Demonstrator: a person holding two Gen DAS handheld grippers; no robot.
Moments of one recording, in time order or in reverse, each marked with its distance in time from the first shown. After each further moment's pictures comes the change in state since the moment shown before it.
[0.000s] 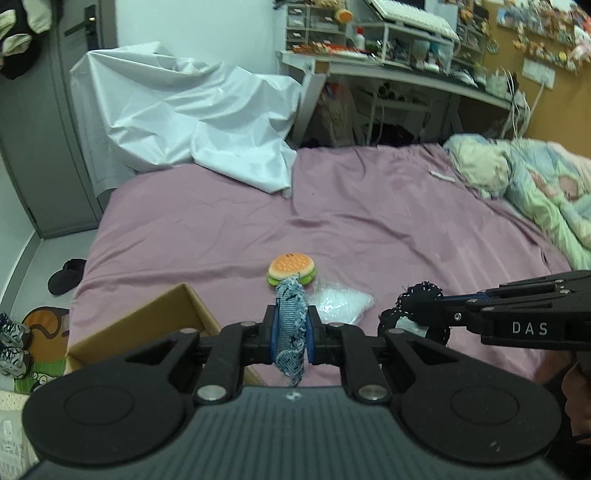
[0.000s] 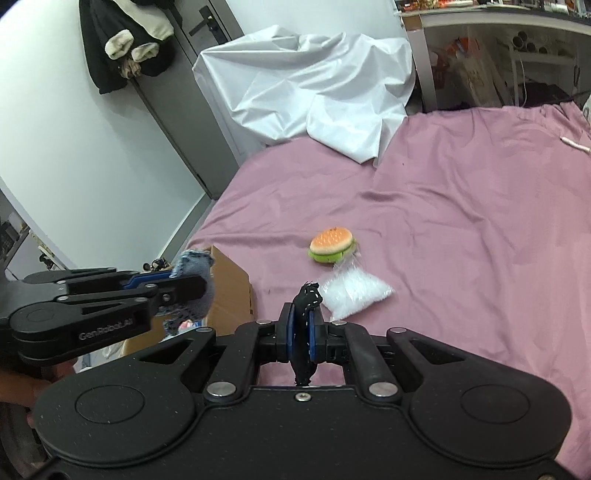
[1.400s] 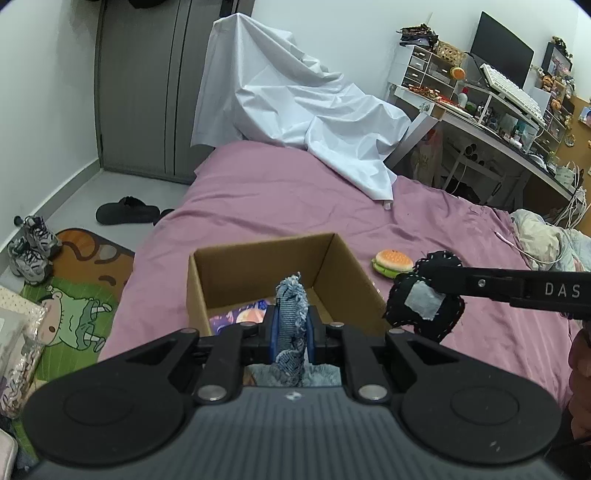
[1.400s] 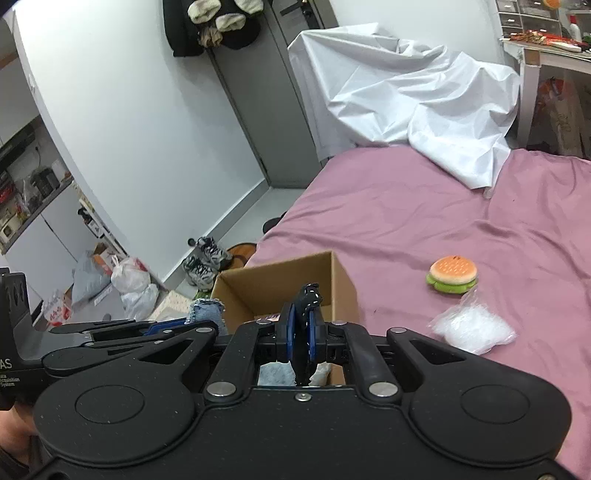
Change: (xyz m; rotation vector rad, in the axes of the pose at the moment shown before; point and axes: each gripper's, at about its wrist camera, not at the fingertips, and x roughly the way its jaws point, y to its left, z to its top) left arm -0.040 0.112 -0.078 -0.336 -0.065 0.087; right arm 0.040 0.107 -0.002 -0.193 0.029 0.115
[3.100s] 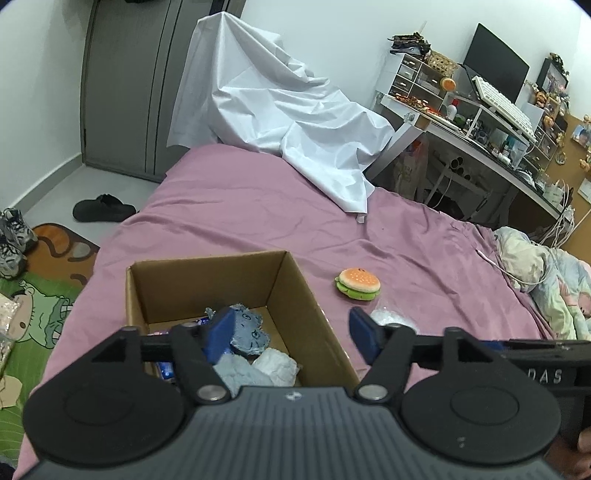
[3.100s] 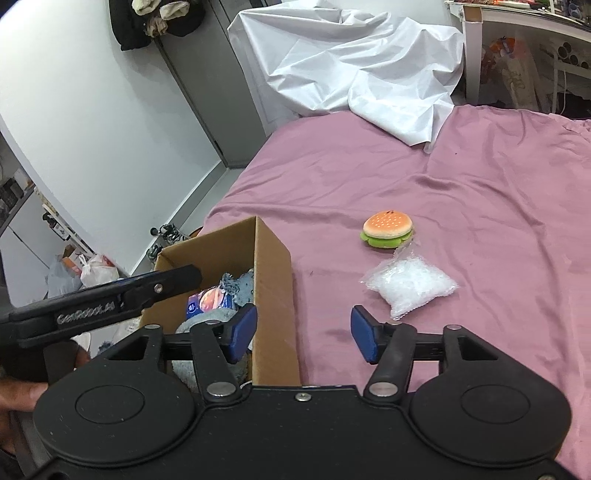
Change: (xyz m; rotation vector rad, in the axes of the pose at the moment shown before) left arm 0.019 -0.040 0.012 -0.039 -0.024 -0.052; right arm -0.017 -0.051 -0.014 0.108 0.061 -0.105
